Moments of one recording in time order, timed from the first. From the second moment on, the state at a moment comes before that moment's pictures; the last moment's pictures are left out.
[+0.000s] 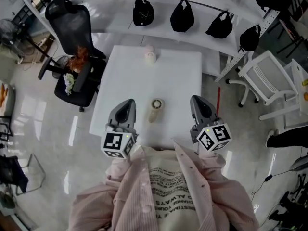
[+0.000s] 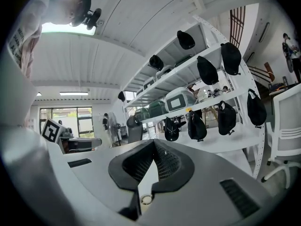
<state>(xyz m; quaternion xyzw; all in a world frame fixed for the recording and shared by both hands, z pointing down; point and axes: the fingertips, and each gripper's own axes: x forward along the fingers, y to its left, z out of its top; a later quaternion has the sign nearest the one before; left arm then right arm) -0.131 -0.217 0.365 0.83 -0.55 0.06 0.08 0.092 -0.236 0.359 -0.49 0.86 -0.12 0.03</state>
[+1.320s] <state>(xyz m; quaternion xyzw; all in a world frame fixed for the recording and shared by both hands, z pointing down) -0.153 -0.220 0.369 0.82 -0.56 0.06 0.08 0.096 -0.242 0.346 -0.50 0.86 -0.10 0.04</state>
